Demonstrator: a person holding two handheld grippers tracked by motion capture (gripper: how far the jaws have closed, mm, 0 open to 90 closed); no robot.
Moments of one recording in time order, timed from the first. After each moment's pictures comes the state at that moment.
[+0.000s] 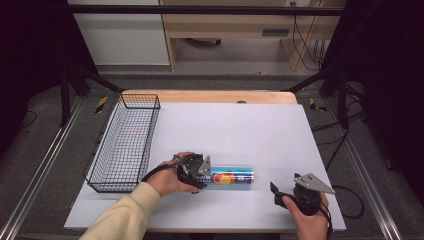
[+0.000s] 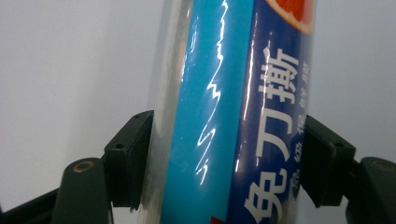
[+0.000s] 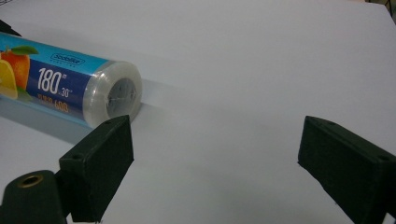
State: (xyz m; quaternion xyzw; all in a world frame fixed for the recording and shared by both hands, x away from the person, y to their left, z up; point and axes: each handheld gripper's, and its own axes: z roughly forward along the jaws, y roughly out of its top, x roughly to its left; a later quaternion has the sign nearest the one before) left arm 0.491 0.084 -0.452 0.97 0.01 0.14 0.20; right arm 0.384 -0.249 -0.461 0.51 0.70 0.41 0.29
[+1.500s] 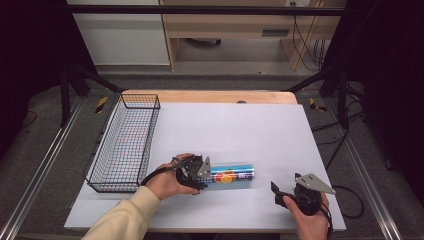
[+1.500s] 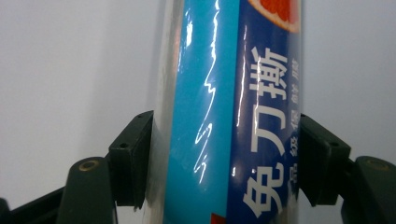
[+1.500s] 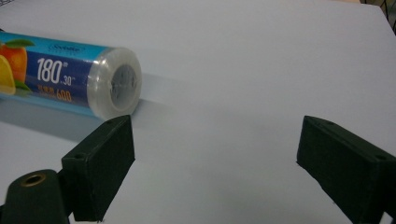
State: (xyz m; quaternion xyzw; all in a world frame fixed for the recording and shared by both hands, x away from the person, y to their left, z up) left arm 0.482 0.085 -0.446 0.96 0.01 0.16 0.22; right arm 0.384 -0.250 -0.461 0.51 0.70 0.41 0.29
